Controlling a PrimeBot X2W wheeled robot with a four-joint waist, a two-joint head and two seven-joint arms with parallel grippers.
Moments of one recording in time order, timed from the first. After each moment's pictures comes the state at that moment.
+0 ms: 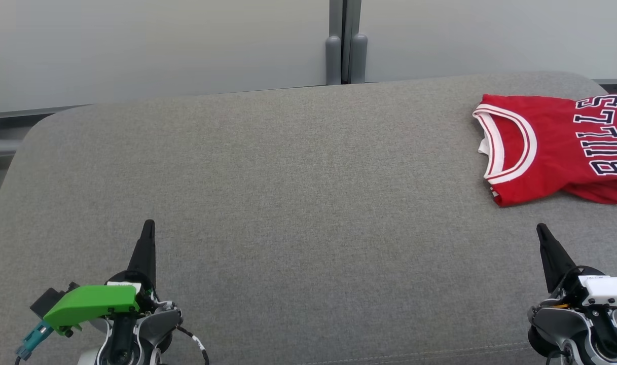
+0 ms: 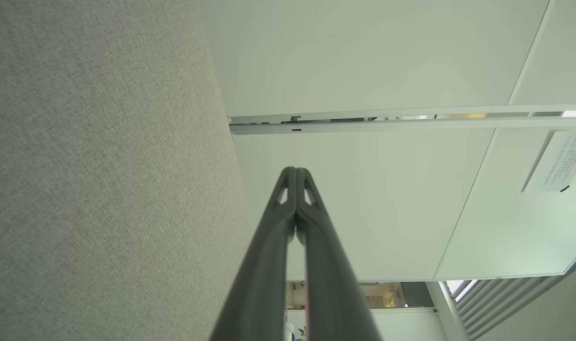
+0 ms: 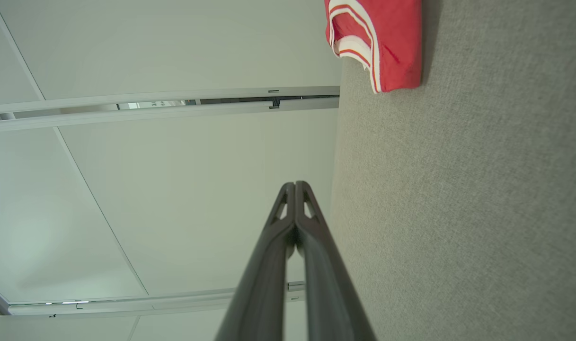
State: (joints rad) left arm -0.14 0.05 -0.02 0.26 -1.63 -0.11 0.03; right arm -0.09 -0.05 -0.25 0.23 1.60 0.13 0.20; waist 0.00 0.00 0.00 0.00
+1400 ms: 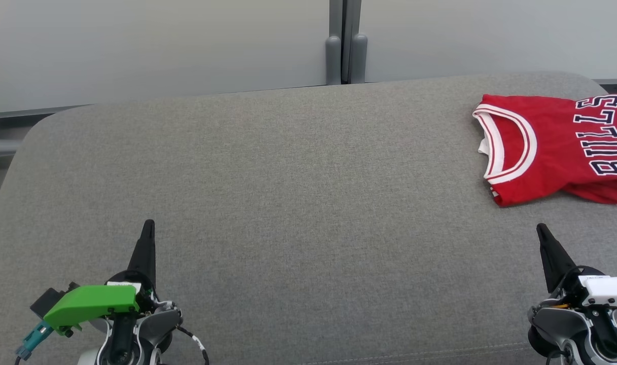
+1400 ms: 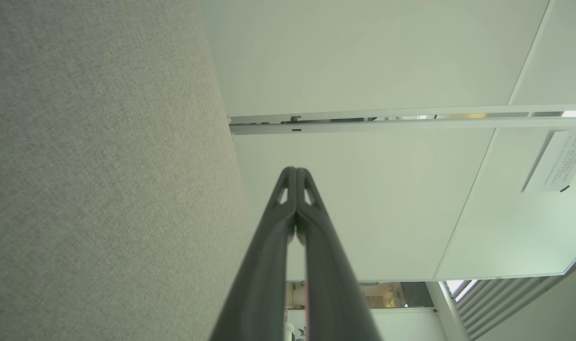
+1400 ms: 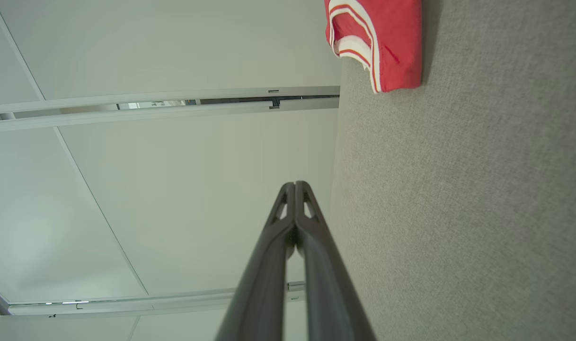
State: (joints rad) left arm -0.14 0.05 -0.02 0.26 -1.63 -0.11 0.03; right arm -0.09 -0.05 -0.25 0.23 1.60 0.13 0.20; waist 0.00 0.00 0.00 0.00
